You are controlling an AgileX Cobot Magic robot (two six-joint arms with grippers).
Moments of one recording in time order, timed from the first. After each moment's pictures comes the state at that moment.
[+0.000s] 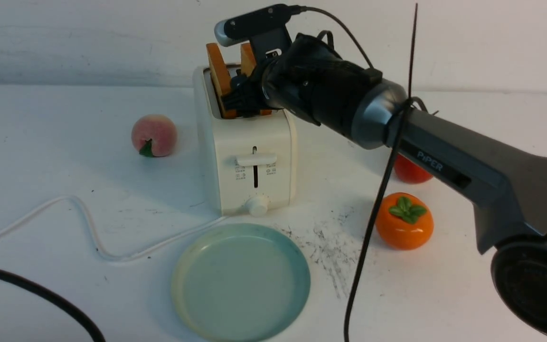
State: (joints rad) right arm 0.65 2.29 -2.20 -0.62 0.63 0.56; left arm -0.01 0.53 -0.49 -0.74 1.07 -0.12
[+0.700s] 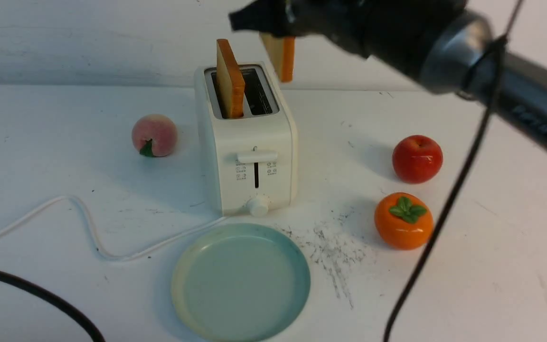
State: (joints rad) right arm 0.66 2.03 -2.19 -0.61 0.70 0.56; left arm -0.01 0.53 -0.49 -0.73 1.07 -0.12
